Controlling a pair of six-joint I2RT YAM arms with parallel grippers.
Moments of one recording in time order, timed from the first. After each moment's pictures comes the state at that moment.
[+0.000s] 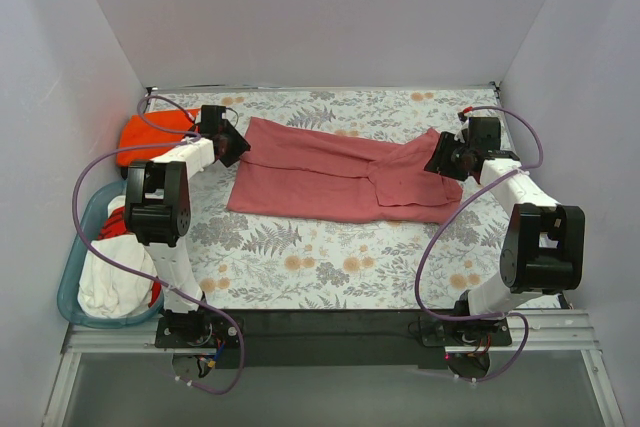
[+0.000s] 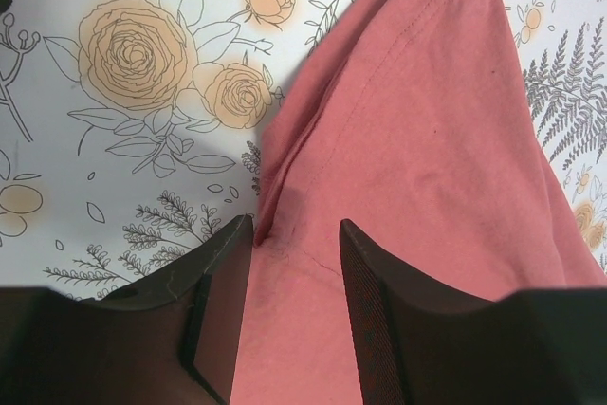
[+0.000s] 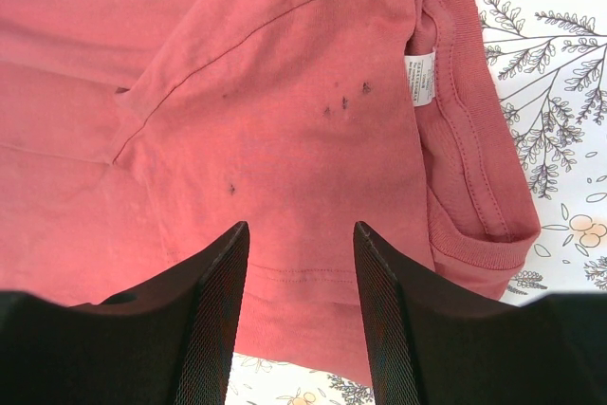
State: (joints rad) left arm -0.08 1.96 1.30 -0.19 -0.02 -0.76; right arm -0.01 1.55 1.02 -0.31 -0.25 0.27
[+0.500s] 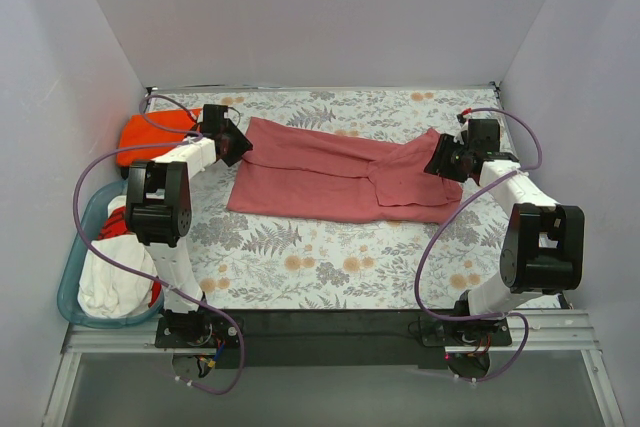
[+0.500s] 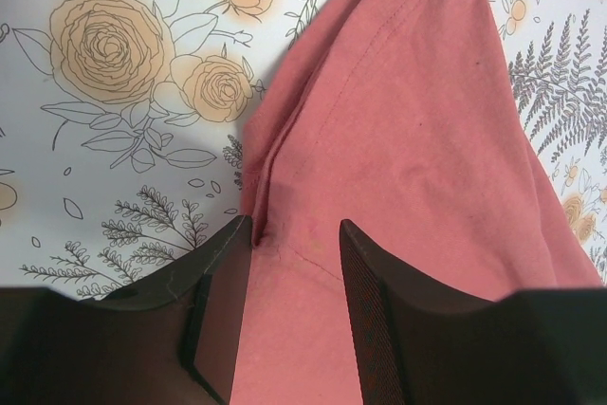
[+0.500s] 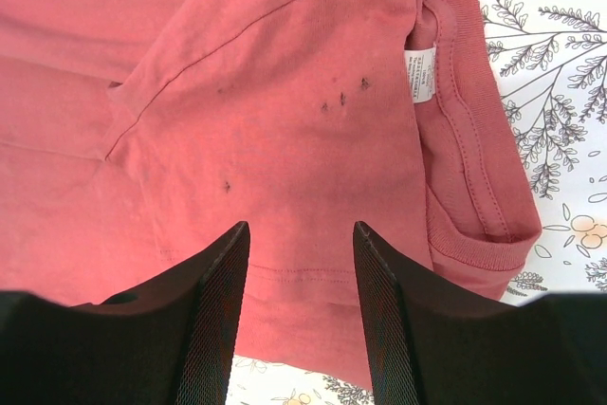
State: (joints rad) left arm -0.09 1.96 1.30 -0.19 -0.01 -0.77; right arm -0.01 1.55 1.00 -0.30 -0.25 0.26
